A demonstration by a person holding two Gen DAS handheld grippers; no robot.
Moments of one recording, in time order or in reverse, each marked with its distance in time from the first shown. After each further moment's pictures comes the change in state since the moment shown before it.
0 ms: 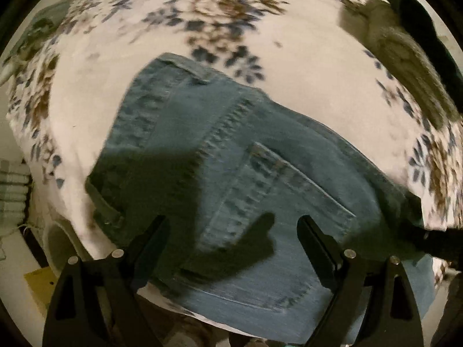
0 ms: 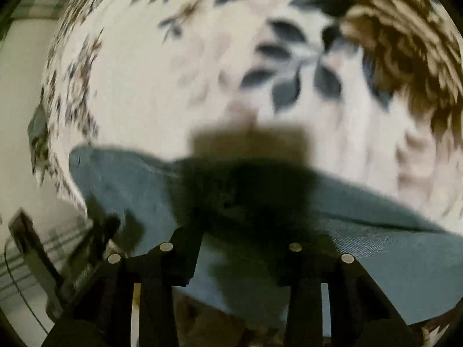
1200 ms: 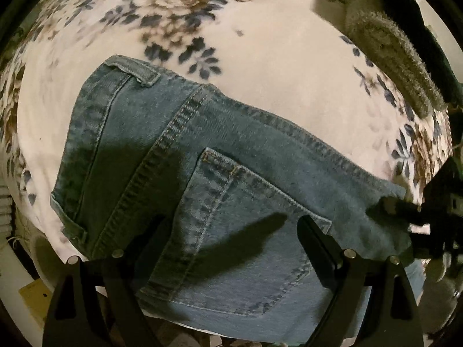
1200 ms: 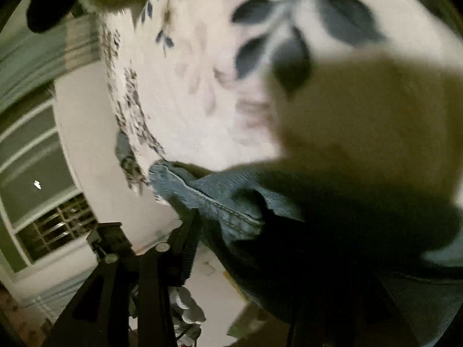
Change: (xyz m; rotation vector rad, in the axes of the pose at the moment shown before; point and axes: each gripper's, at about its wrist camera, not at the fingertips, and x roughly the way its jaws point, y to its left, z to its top) left arm 0.012 -0.002 0.009 0.035 0.044 -0.079; right arm 0.039 -0.060 0.031 0.213 0.087 0.615
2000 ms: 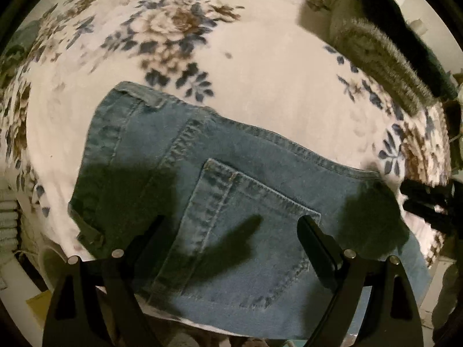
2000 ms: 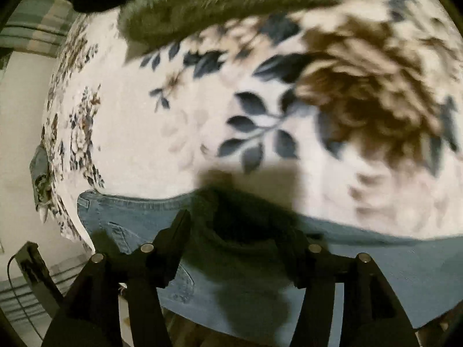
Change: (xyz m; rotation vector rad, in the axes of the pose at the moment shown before) left arm -0.042 -0.022 0.004 0.047 -0.056 0.012; right arm -0.052 0.082 -0.033 -0.185 -0.353 -0.605
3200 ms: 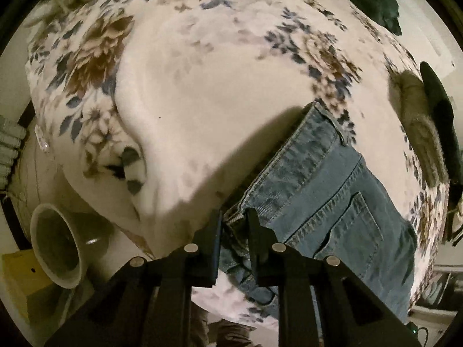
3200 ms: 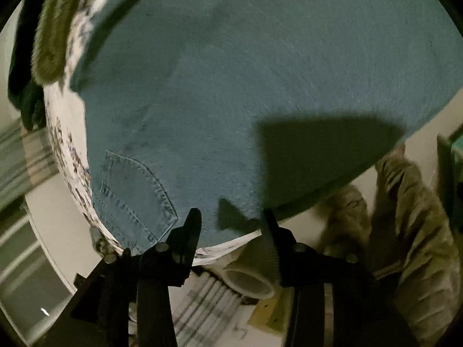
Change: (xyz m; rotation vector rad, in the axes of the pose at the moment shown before) left arm -0.022 0.151 -0.022 -0.281 -0.084 -0.006; right arm 0.067 -0.081 -0.244 0.758 0.101 0.324
